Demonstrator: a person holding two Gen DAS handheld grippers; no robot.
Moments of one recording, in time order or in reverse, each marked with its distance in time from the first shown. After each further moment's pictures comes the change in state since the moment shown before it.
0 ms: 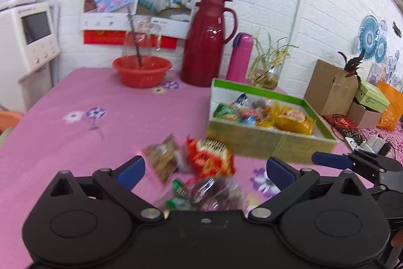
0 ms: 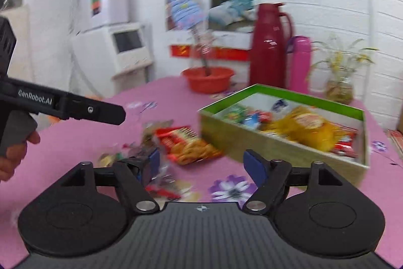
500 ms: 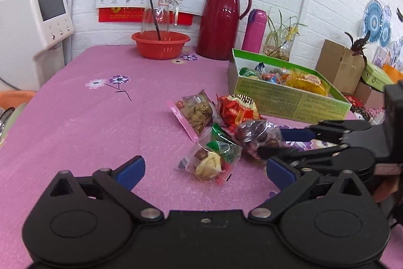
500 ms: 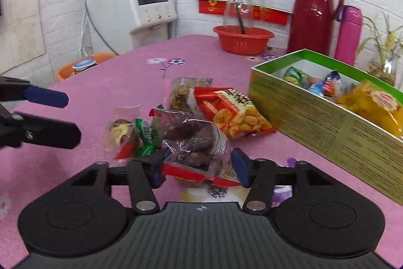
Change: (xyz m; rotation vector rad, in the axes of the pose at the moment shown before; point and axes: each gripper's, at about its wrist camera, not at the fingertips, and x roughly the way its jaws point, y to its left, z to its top) left arm -0.010 0.036 -0.041 0.035 0.063 0.015; right arm 0.052 0.023 -0.008 -0.030 0.140 0.012
